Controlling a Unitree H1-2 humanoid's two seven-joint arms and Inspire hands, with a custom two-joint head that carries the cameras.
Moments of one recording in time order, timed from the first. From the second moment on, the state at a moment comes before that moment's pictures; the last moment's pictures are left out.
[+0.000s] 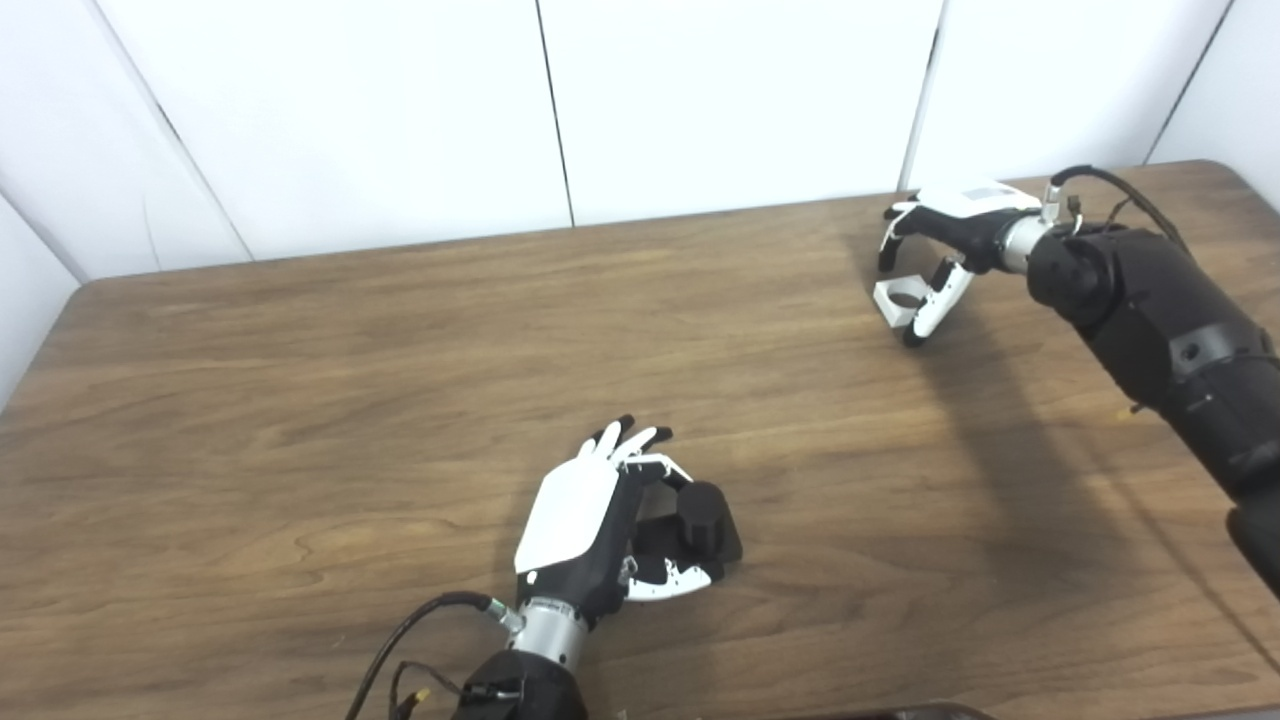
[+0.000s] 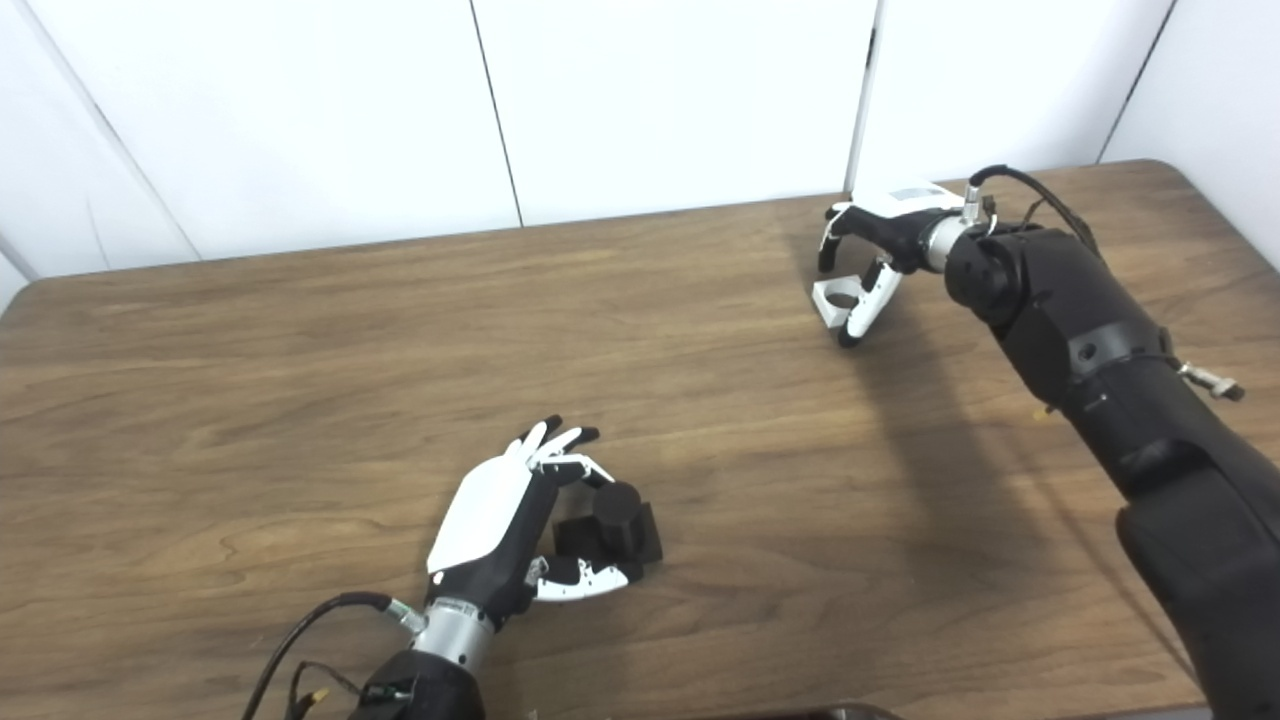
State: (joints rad) left arm 0.06 0.01 -0.47 -0.31 0.92 0.31 -0.15; right arm -0.82 -0.59 0.44 0.68 -0.73 -0.08 0.34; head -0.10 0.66
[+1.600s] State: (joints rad) left arm 0.06 0.00 -0.47 -0.31 0.92 0.33 -0.14; right arm -0.78 -0.64 0.49 0.45 -0.75 -0.08 0.49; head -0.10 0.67
